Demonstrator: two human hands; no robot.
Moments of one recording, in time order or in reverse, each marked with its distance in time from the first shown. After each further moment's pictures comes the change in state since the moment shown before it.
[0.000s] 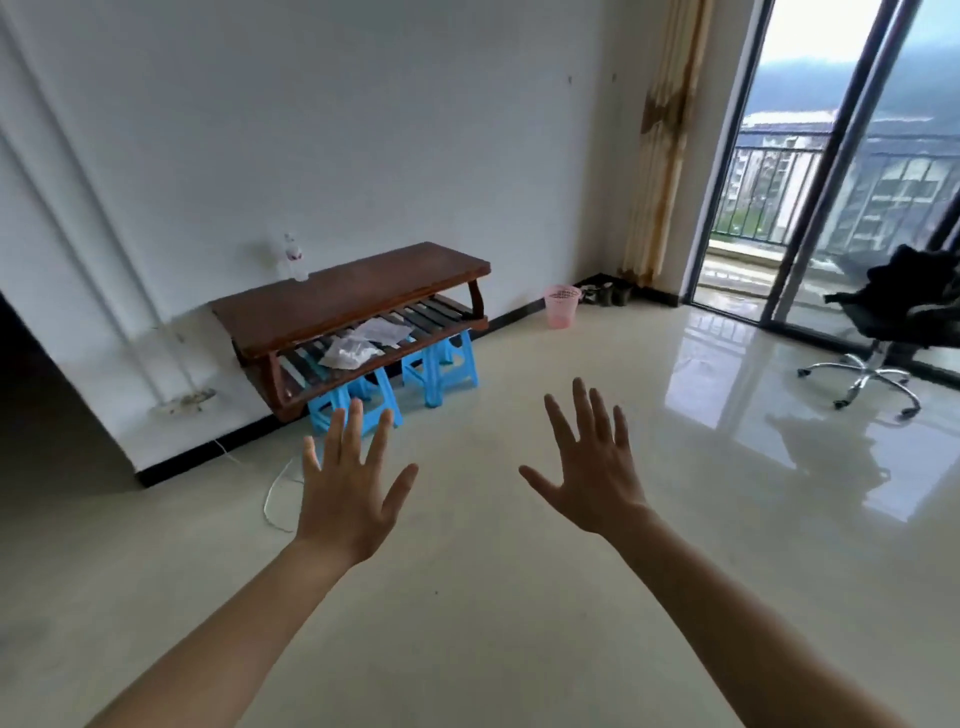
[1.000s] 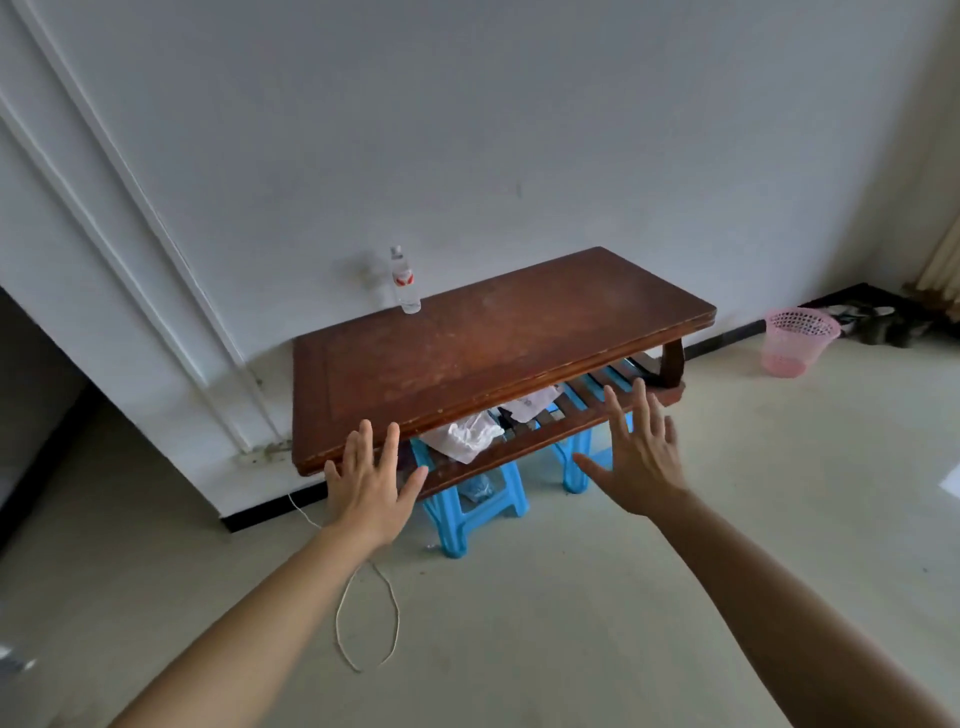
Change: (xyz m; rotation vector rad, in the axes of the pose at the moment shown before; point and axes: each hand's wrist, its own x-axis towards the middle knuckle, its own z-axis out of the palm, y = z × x) left_hand 0.643 -0.376 0.313 0.157 -0.355 -0.492; right_hand 0.823 -0.086 0.372 0.206 -0.212 -0.100
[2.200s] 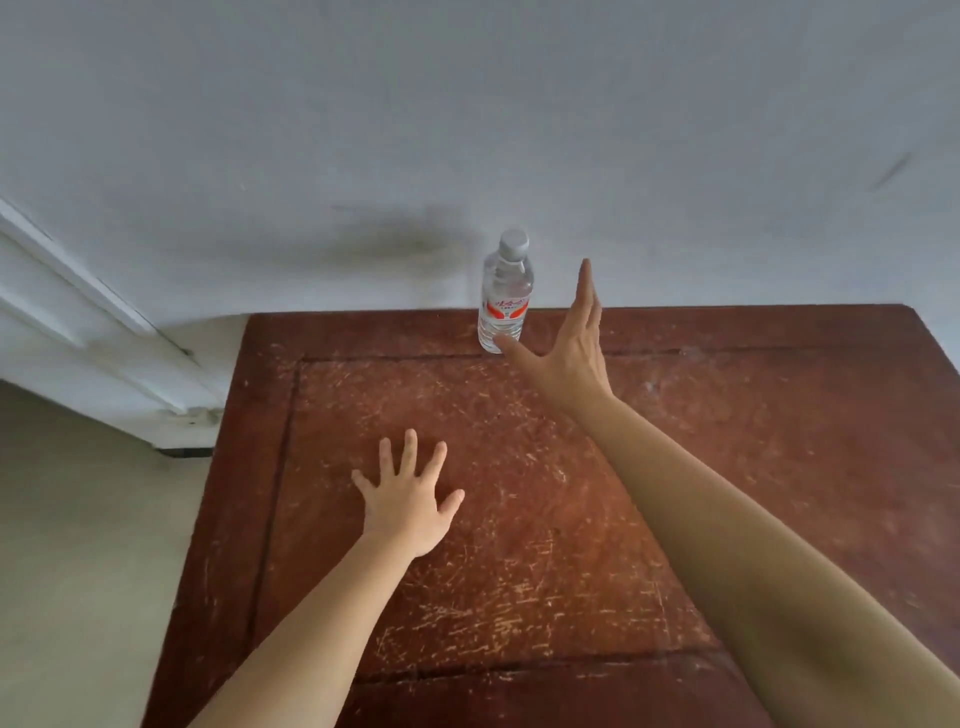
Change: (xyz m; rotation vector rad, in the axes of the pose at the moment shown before) left_hand 0.634 -0.117 0.184 -0.144 -0.506 -0.215; right_hand 0.757 -0.296 0.247 0.606 -0.193 -0.200
